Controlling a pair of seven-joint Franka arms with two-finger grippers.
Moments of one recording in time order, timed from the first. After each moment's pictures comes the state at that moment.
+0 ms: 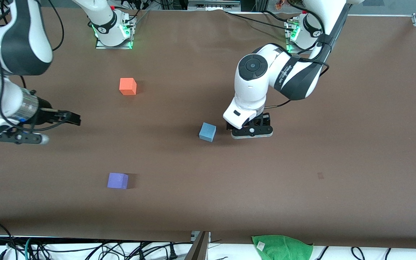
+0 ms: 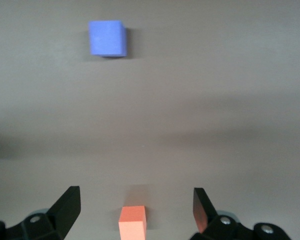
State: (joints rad) left arm -0.47 0.48 -0.15 -1.51 0.24 2.02 -0.73; right arm 0.17 0.30 -0.05 -1.50 0.05 1.68 0.16
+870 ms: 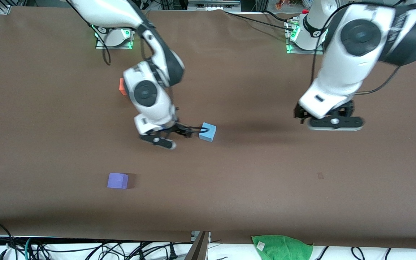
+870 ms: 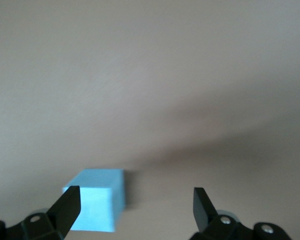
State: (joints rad) left arm -0.17 0.18 -0.15 -1.55 0.19 1.75 -0.32; right arm 0.67 0.66 -0.04 -1.50 0.10 2.26 0.95
